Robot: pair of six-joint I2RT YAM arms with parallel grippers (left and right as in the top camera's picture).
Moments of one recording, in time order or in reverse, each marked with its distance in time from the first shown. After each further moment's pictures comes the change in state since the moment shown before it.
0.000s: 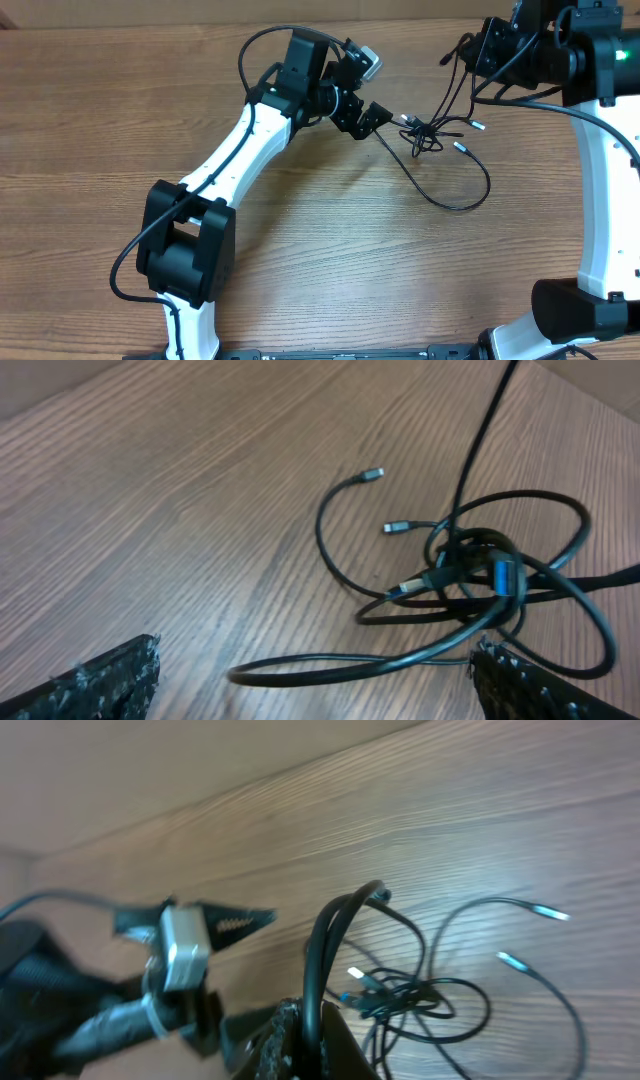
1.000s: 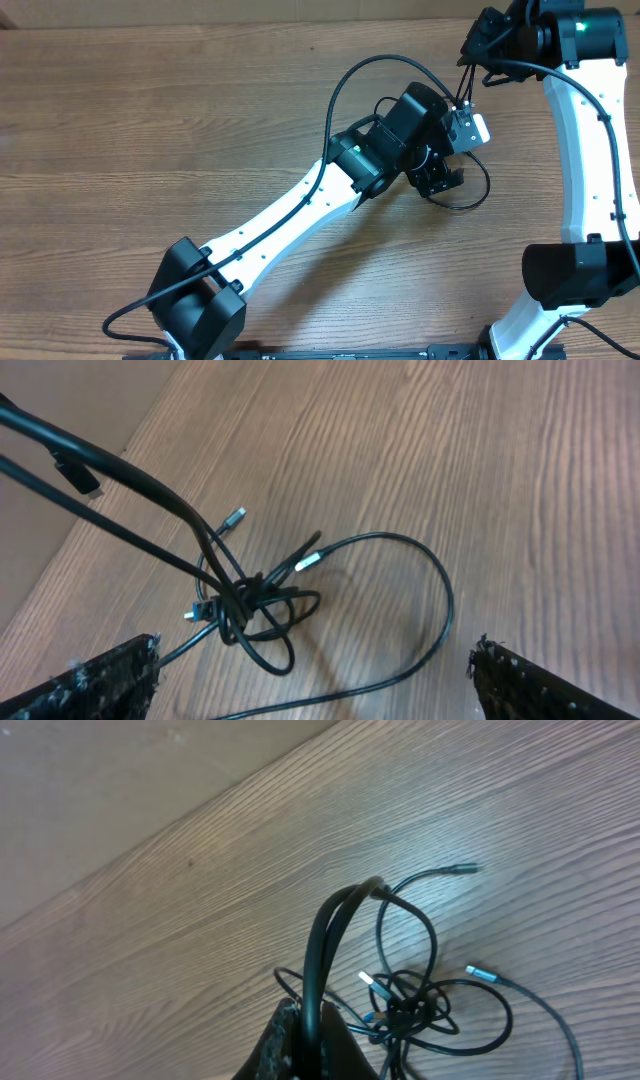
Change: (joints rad) left arm -0.395 -0.158 0.005 -0.082 -0.440 0.208; right arm -0.013 0.155 0.003 0.077 0.132 0.159
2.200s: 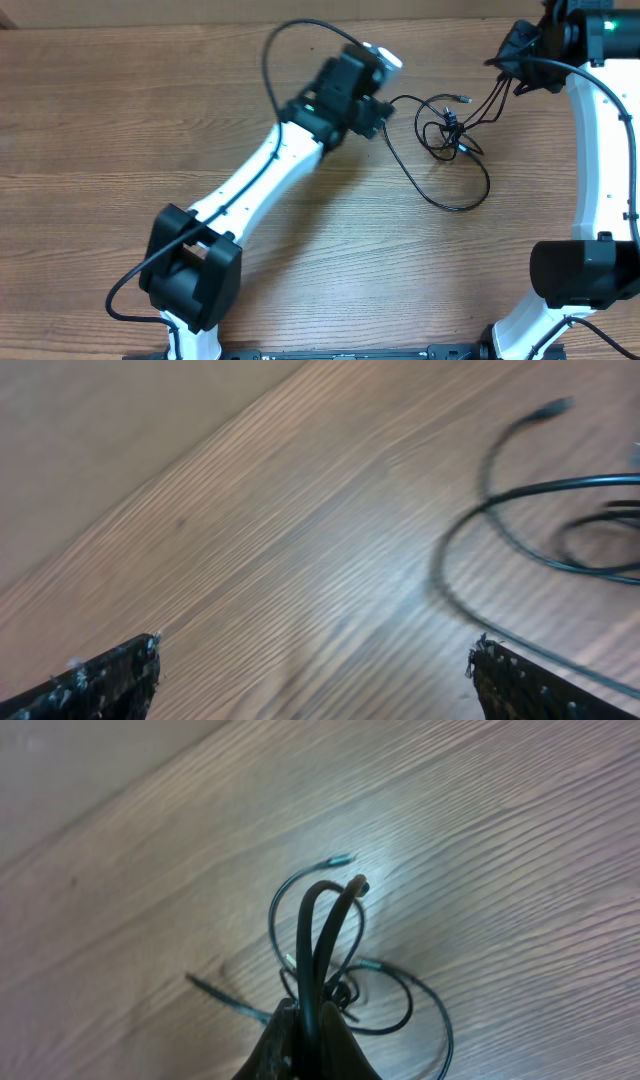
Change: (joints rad) left arm 0.248 0.076 0.000 0.008 -0.303 -0.224; right arm -0.078 0.000 0.000 -0.109 0.137 -0.075
